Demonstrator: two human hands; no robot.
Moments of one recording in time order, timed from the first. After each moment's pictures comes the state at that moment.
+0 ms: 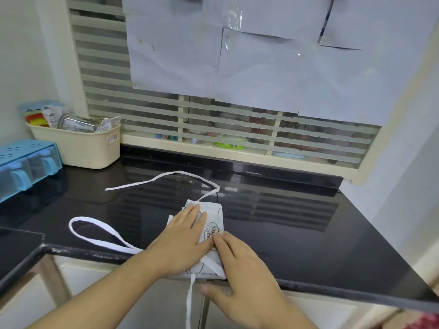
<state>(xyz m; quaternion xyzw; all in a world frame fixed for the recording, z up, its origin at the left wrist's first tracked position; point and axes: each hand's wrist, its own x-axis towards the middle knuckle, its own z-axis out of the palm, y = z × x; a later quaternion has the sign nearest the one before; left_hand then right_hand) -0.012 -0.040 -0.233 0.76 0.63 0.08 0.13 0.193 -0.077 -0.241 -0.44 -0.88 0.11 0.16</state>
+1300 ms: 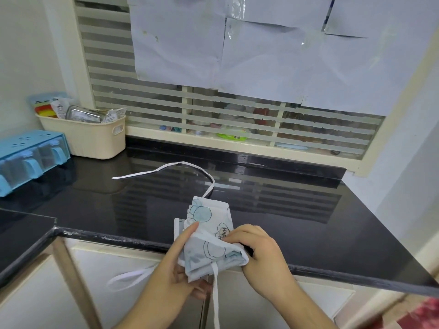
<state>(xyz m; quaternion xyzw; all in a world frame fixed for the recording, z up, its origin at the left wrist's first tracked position) 0.012 -0.154 -0.262 0.46 0.49 0.54 0.51 0.213 -0.070 -0.252 -0.43 -0.80 0.21 0.35</state>
